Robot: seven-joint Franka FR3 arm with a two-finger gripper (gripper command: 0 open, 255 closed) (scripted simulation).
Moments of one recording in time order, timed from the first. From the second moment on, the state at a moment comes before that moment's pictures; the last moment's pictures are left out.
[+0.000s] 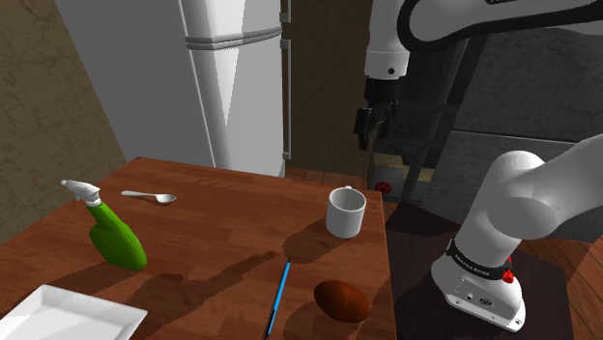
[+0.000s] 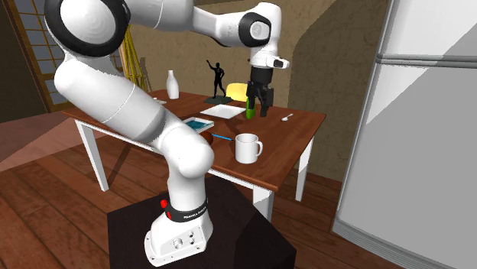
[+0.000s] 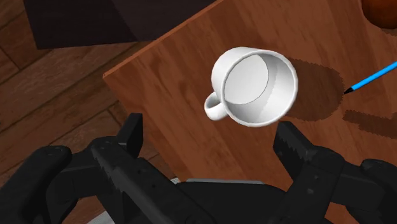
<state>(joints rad) 0.04 -0.73 0.08 -2.49 0.10 1.70 0.23</state>
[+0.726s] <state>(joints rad) 0.12 -0.55 0.29 -2.62 0.19 2.03 0.40</state>
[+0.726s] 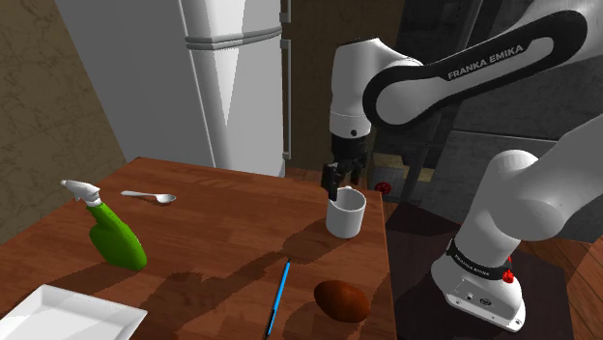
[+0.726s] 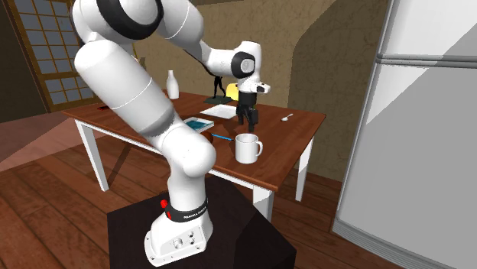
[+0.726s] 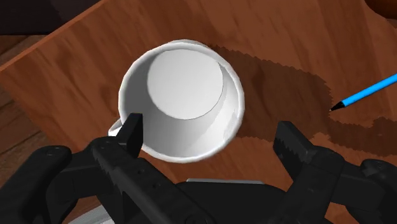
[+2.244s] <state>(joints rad) 0.14 -0.40 0.37 -2.69 0.21 2.25 0.45</state>
